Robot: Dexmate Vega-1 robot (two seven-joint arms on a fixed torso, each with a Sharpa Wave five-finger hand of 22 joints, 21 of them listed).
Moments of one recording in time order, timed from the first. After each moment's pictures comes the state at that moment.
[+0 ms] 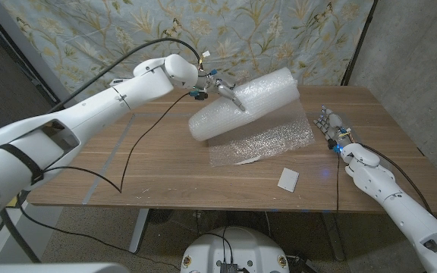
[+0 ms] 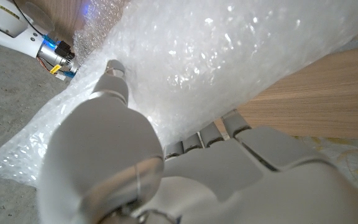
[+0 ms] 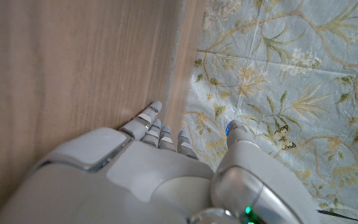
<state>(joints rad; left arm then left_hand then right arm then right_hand) 0.13 0.69 0.94 -1.67 -0.09 0.40 -0.53 1.05 0.06 0.28 -0.15 0.17 0.41 0.05 0.22 0.19 0.47 -0.06 0.40 0.31 0.47 -0.05 0.35 0.21 0.33 0.08 0.28 0.19 -0.88 -0.55 -0.20 -1.21 0.73 0.09 0.05 0.36 0.16 0.31 -0.04 0.18 -0.06 0.04 0.19 0.20 -0.10 0.12 0.20 0.20 -0.08 0.08 0.21 0.22 0.16 0.01 0.19 0.17</state>
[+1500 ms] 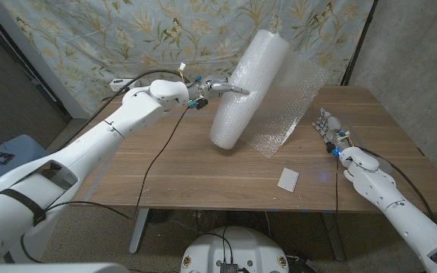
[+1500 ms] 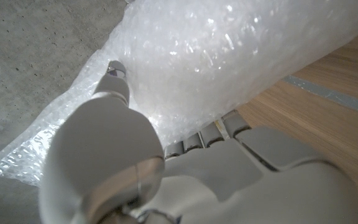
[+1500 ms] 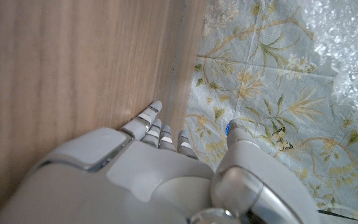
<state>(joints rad) 0.45 0.65 0.65 -1.72 -0.48 0.35 -0.24 1.06 0.07 0.27 -0.15 0.19 0.41 0.06 0.21 0.18 0.45 -0.05 0.37 0.32 0.45 -0.04 0.33 0.21 0.32 0.09 0.28 0.20 -0.96 -0.56 -0.19 -1.32 0.73 0.05 0.01 0.36 0.16 0.31 -0.05 0.18 -0.06 0.04 0.19 0.20 -0.10 0.12 0.20 0.20 -0.08 0.08 0.21 0.22 0.16 0.01 0.19 0.17</state>
